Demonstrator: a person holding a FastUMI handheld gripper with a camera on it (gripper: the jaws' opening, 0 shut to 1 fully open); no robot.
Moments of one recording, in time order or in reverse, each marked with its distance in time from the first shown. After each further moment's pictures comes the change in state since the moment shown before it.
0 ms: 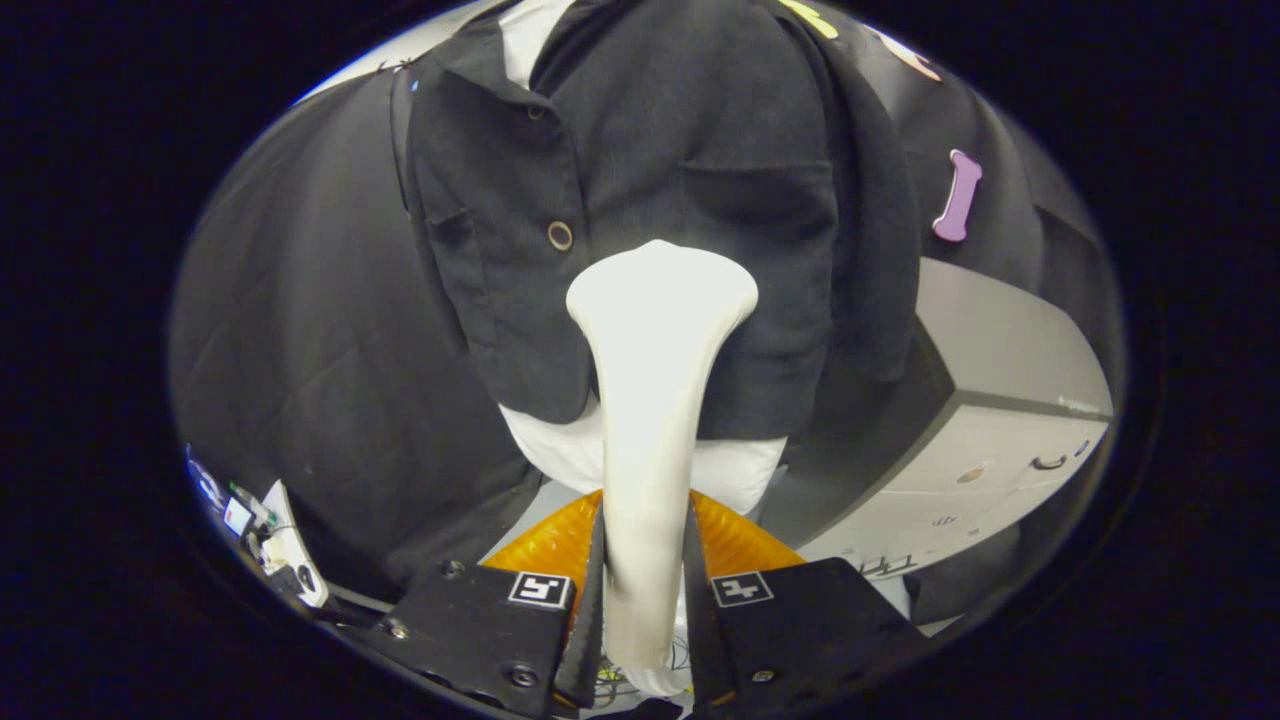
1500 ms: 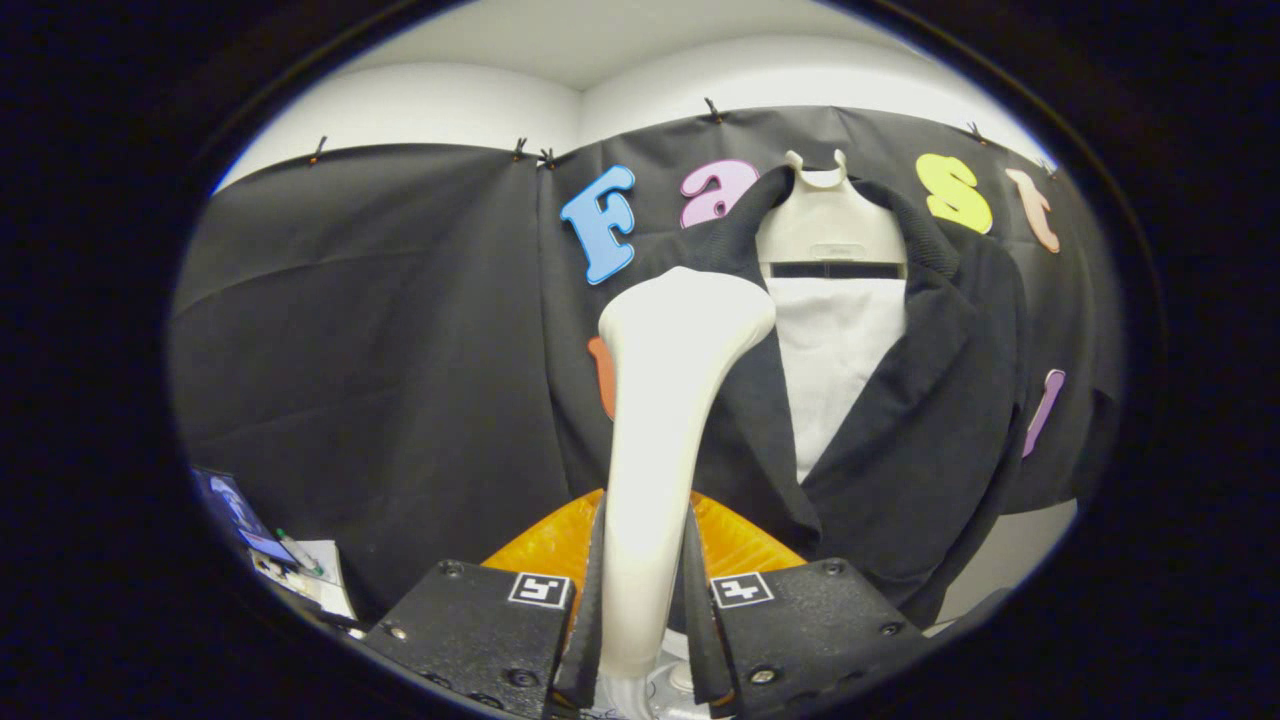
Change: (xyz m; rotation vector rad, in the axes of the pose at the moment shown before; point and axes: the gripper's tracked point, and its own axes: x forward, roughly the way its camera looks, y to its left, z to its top) arm -0.111 0.209 0.239 -0.203 -0.428 0.233
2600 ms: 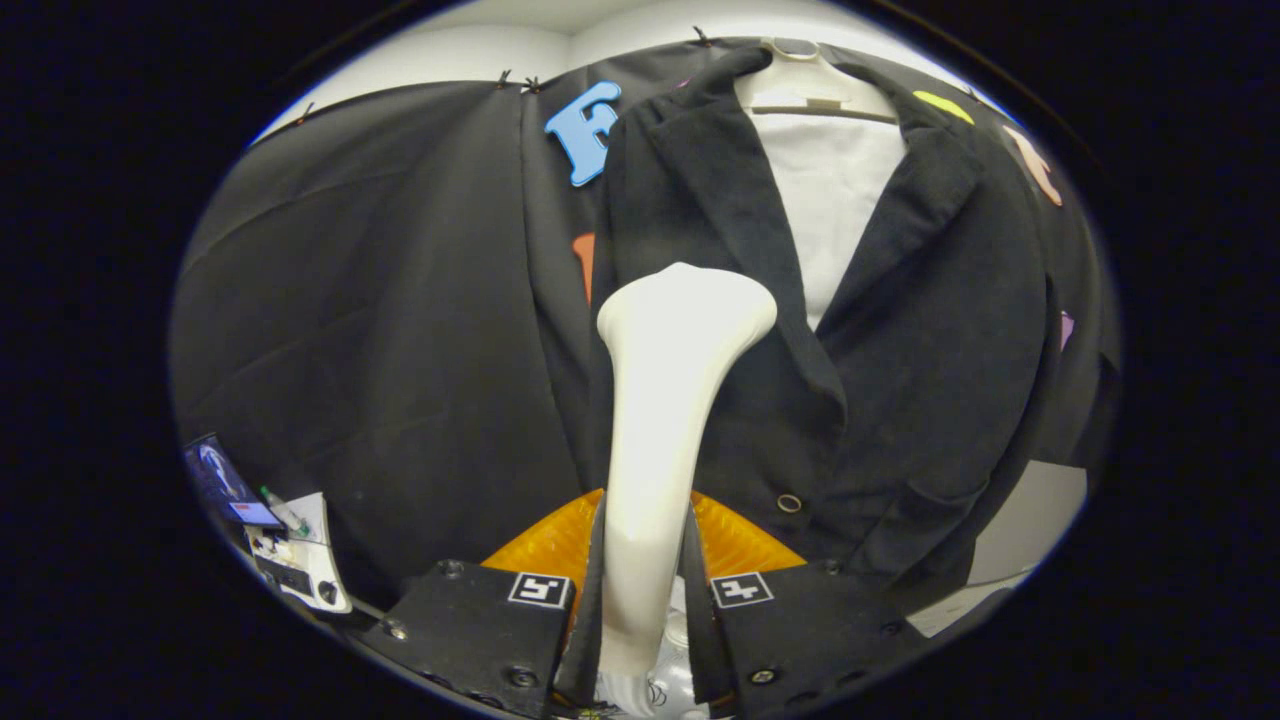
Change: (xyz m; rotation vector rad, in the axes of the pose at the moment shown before) arm 0.022 -0.026 -0.129 0.014 0.238 -0.011
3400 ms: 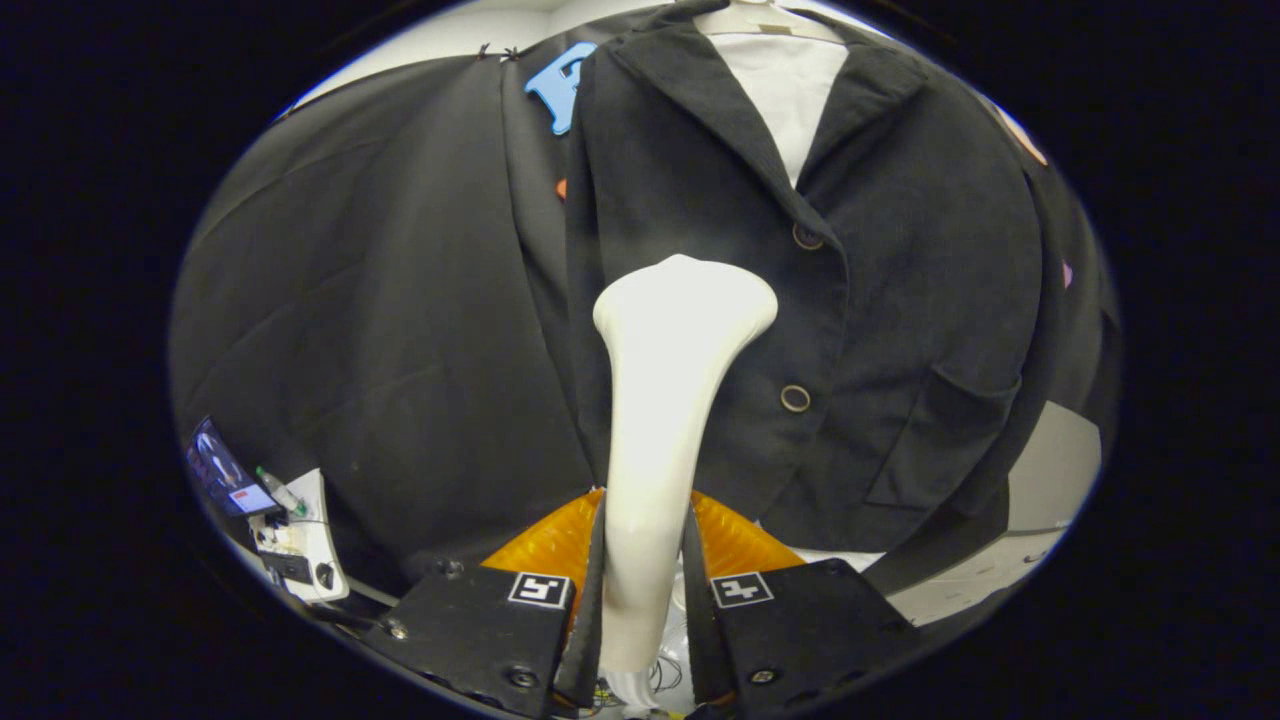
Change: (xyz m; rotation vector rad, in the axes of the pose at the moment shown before) arm 0.014 -0.021 -0.084 0.047 0.139 -0.005
